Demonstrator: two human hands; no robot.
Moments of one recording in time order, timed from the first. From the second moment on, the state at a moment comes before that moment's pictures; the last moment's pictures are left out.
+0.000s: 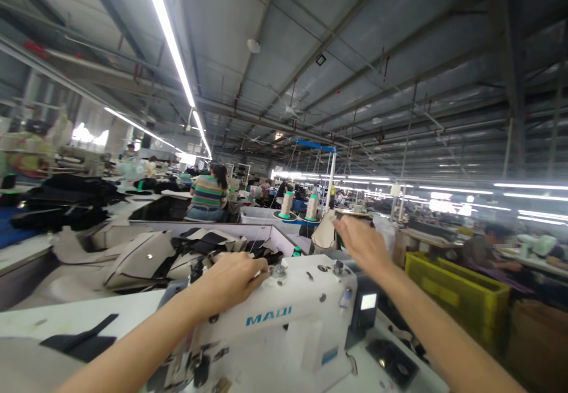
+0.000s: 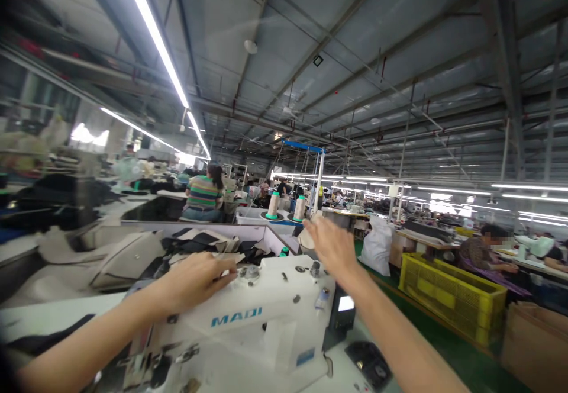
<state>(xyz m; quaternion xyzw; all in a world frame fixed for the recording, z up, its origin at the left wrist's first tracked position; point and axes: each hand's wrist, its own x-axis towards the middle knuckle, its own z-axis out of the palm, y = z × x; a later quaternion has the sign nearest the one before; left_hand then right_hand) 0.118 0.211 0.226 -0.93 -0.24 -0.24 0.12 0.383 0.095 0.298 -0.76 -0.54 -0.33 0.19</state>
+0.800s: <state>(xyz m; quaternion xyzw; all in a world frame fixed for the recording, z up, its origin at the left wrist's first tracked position) 0.117 0.212 0.224 -0.93 -0.23 -0.27 0.11 0.417 0.108 0.209 -0.60 -0.76 -0.08 0.23</state>
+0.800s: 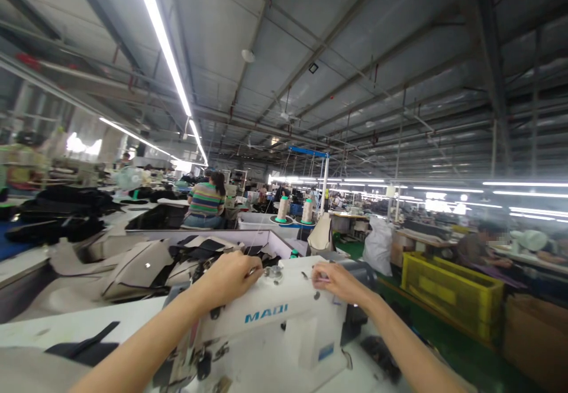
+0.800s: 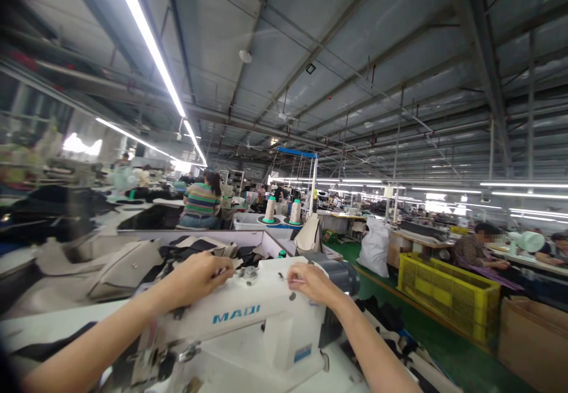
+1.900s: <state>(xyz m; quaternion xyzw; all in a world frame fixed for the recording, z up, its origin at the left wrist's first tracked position) 0.117 0.215 0.224 -0.91 -0.22 -0.34 0.08 0.299 0.126 0.180 -0.68 -0.62 -0.31 0.25</state>
